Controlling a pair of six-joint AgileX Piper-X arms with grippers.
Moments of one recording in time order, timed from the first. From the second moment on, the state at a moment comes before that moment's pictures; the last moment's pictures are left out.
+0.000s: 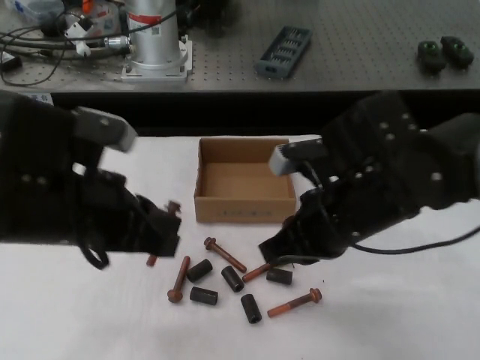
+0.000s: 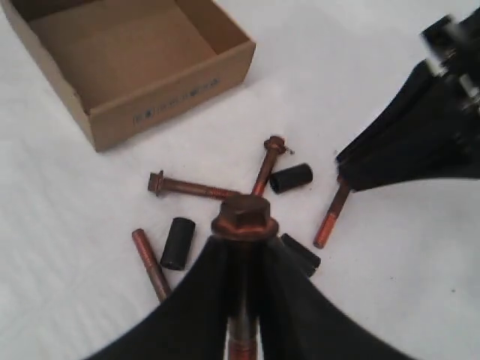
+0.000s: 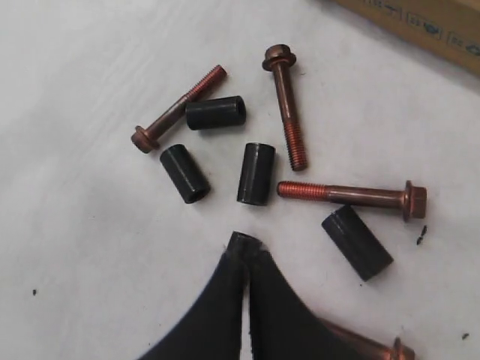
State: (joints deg) left arm -21.2 71.4 -44.3 -1.1 24.1 4.0; right arm 39.3 94.6 -58.2 28.4 -19.4 5.3
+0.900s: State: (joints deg) left arm -20.5 62.2 -44.0 -6.6 35.8 -0.4; right arm 45.4 111.7 -71.2 40.1 -8.8 11.6
